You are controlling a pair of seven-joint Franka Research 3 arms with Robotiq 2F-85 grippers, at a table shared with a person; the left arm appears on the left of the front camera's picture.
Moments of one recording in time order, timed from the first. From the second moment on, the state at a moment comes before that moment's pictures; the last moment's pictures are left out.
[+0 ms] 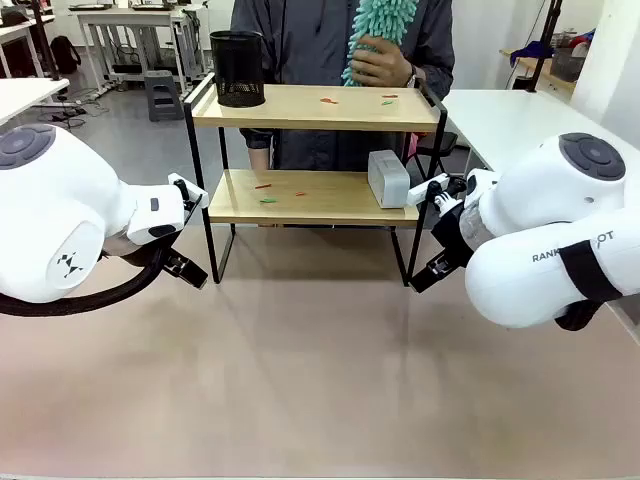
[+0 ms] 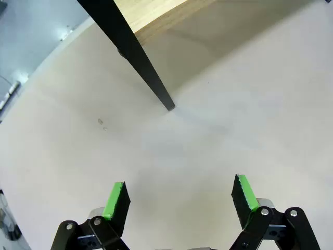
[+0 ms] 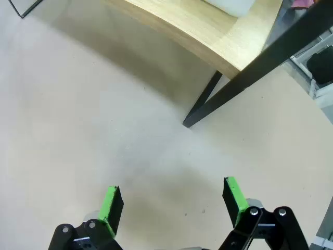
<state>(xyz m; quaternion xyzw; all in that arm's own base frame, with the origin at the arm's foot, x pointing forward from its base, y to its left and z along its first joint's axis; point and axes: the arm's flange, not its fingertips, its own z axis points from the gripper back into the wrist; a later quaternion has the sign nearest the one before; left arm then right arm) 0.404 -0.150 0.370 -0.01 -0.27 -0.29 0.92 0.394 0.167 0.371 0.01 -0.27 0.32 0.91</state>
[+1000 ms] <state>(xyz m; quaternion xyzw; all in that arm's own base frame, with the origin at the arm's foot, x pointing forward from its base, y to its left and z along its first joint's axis) 0.404 -0.150 0.370 -0.01 -0.27 -0.29 0.92 0.394 0.167 0.371 0.01 -0.27 0.32 0.91</state>
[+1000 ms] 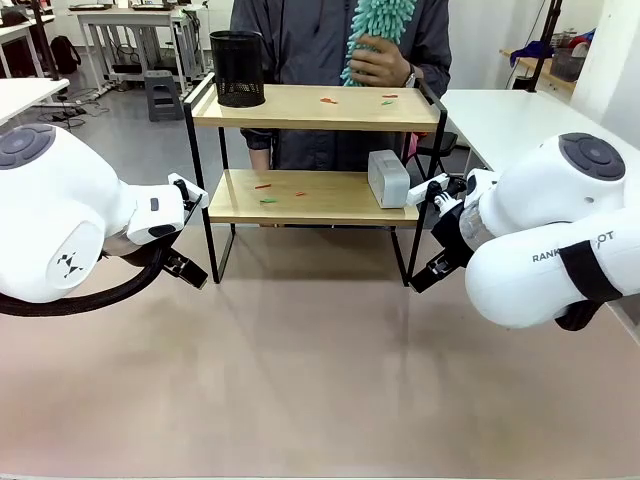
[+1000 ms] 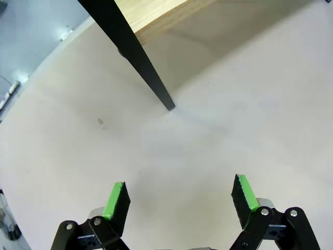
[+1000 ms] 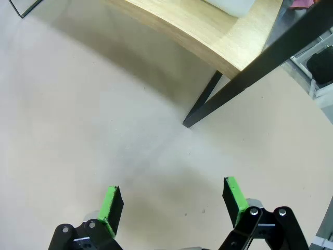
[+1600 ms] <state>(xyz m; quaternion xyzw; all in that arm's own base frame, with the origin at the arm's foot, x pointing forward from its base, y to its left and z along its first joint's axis) 0.302 0.002 0.563 -0.31 -0.29 -0.22 0.88 0.288 -0.010 0.560 0.32 -0.25 0.12 0.90</state>
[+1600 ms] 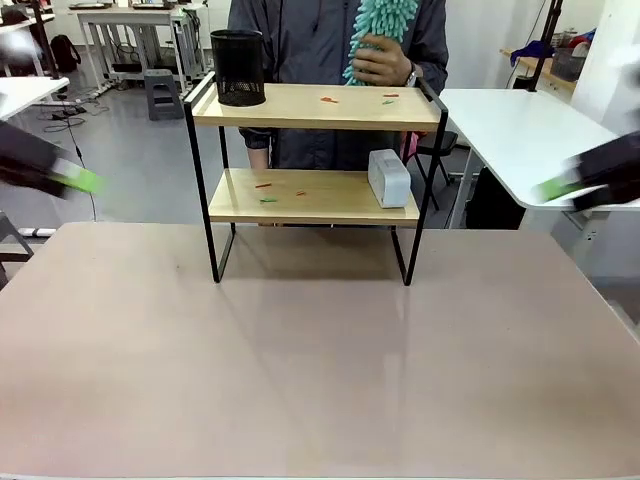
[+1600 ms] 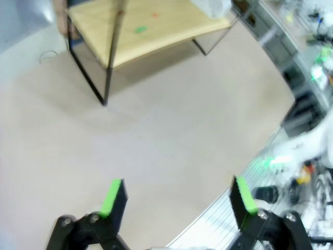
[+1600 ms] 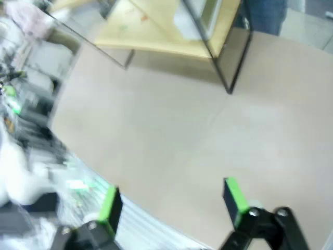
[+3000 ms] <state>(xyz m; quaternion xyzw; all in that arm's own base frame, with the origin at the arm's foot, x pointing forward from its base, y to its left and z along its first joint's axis) 0.267 0.225 0.427 -0.49 -0.36 -0.02 0.79 0.165 -0.251 0.467 0.49 -0.27 -0.18 0.81</state>
